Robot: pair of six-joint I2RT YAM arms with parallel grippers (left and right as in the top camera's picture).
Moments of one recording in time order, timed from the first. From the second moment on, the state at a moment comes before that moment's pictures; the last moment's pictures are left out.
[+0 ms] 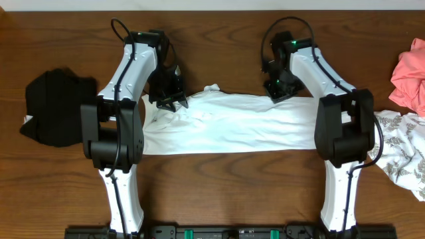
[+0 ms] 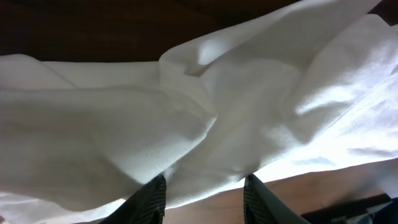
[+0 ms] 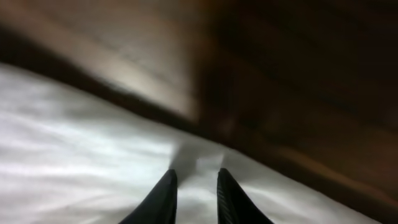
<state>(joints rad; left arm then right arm) -0.14 2.19 1.79 -1.36 0.36 -0.22 0.21 2.27 1.78 -1.11 -0.02 -0.11</state>
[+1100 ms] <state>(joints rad) -0.14 2.19 1.79 -1.36 0.36 -0.22 -0.24 2.15 1.63 -1.03 -0.04 0.08</state>
